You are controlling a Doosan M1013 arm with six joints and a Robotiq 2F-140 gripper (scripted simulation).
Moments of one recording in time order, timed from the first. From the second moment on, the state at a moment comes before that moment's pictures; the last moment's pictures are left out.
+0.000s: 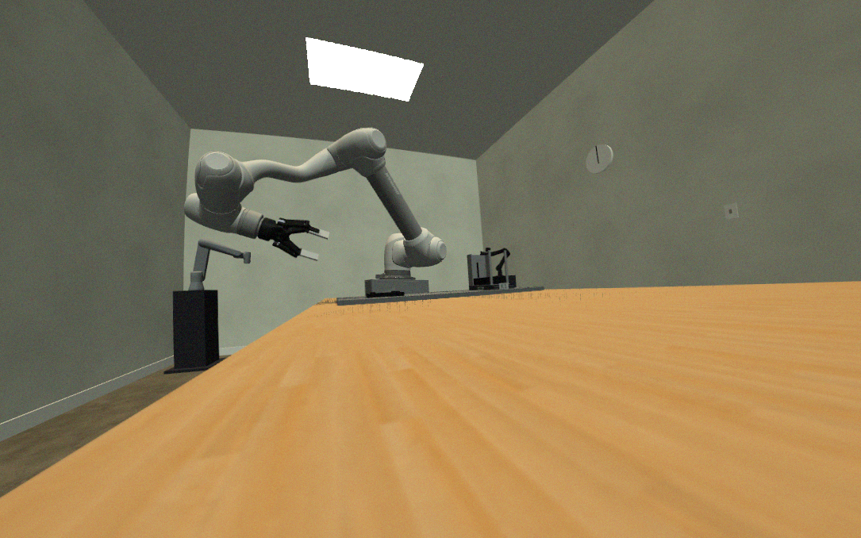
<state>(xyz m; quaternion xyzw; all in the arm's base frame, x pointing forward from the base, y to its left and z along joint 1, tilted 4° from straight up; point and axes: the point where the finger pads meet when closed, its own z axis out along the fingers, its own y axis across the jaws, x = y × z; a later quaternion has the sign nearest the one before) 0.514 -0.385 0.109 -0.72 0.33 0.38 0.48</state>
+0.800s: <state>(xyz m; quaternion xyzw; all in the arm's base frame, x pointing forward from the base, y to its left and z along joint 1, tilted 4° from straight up) 0.524 -0.366 0.107 -0.75 0.33 0.38 0.44</state>
